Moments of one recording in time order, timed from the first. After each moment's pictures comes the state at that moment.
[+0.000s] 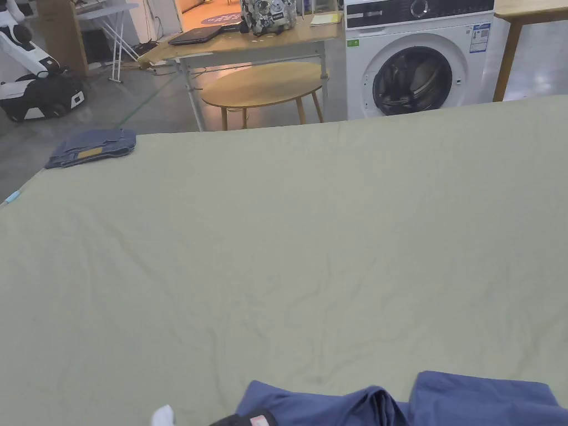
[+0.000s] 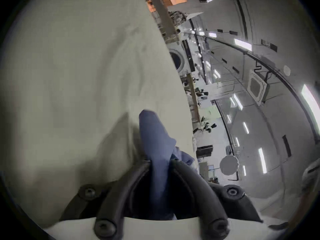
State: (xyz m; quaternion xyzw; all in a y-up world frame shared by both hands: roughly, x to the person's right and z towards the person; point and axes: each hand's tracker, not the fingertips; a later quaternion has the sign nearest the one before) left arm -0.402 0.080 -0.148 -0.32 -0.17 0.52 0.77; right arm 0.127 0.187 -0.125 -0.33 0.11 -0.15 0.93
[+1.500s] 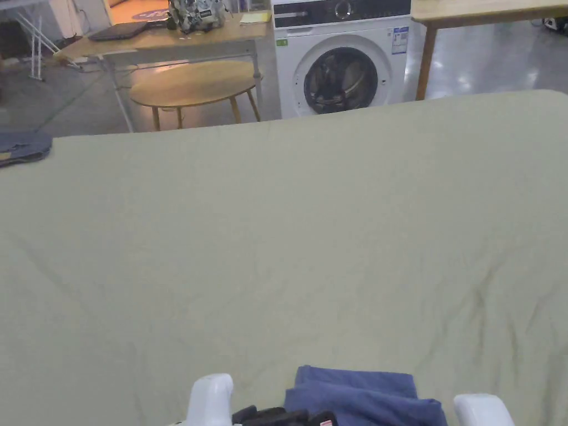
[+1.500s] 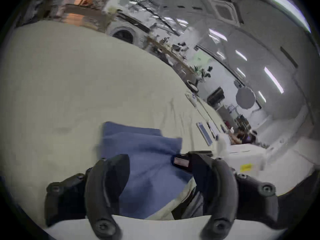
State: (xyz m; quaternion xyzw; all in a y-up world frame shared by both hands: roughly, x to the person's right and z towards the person) left arm -0.267 0.152 -0.181 -0.39 -0.28 0.28 0.83; right arm 0.068 0.111 -0.201 -0.52 0.13 -0.05 0.84
